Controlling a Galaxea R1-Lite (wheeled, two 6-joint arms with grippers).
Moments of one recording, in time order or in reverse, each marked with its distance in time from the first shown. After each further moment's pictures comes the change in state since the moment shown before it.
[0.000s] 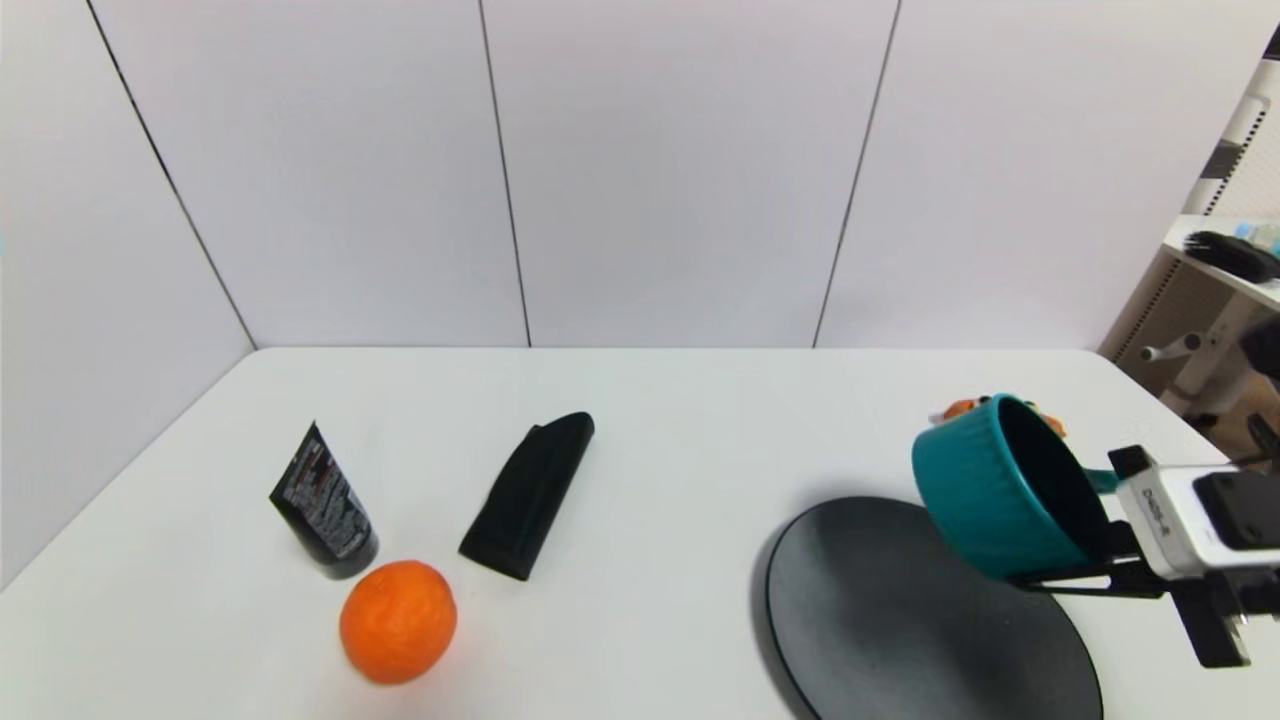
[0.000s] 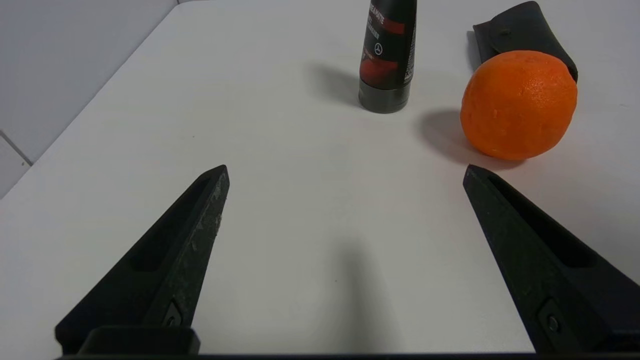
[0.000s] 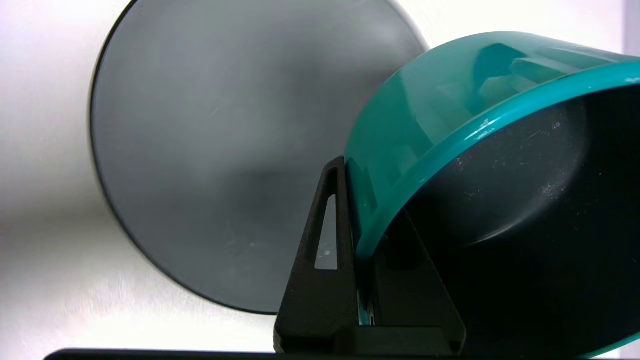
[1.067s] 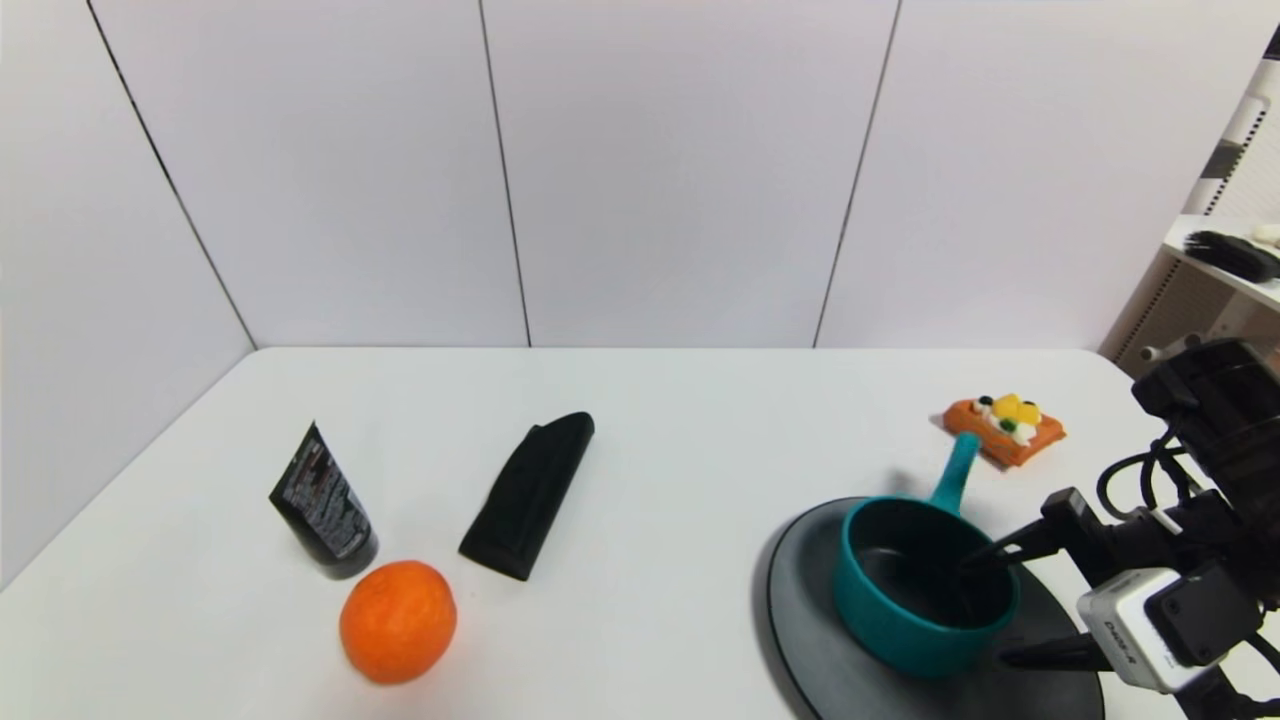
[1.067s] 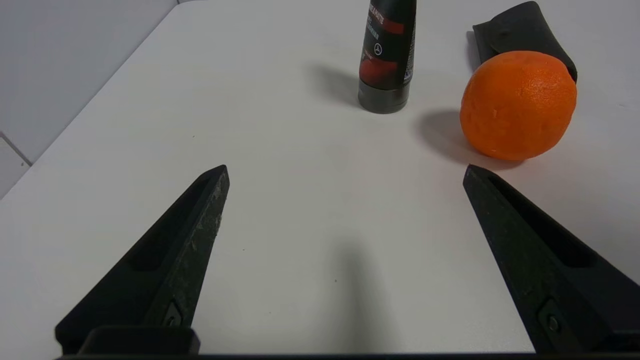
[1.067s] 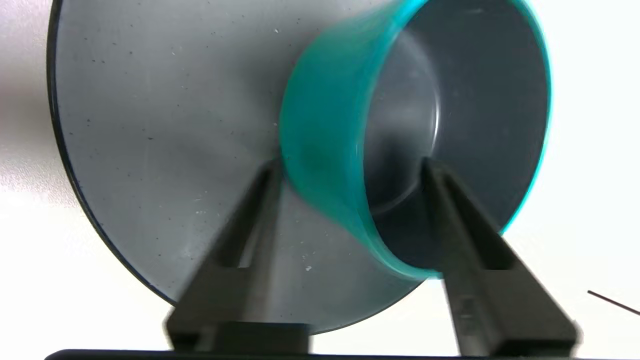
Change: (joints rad) left arm 0.000 0.000 0.000 0.000 0.000 0.000; right arm 0.020 0.152 0.011 -0.004 -0.036 -0.433
